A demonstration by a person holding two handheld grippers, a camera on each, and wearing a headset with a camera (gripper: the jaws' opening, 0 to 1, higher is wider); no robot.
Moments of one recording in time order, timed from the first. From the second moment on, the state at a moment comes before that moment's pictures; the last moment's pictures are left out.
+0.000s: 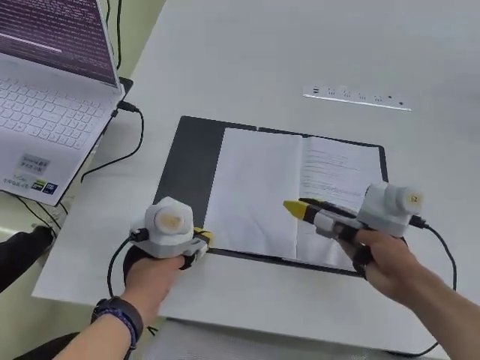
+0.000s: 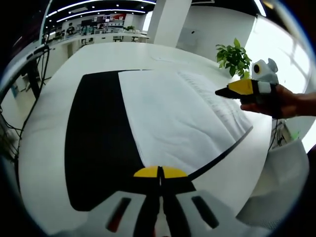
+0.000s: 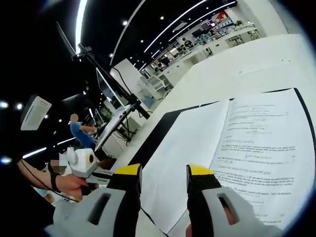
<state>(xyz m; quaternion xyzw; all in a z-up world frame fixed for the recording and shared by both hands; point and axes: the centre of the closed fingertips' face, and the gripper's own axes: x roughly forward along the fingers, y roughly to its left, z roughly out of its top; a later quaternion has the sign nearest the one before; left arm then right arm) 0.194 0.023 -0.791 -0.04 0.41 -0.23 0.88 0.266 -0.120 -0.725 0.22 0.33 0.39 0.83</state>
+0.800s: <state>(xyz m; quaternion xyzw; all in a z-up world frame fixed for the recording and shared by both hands) 0.195 0.022 -0.792 -0.04 0.41 -0.23 0.88 0.326 -0.121 -0.755 0.22 0.31 0.33 0.86</state>
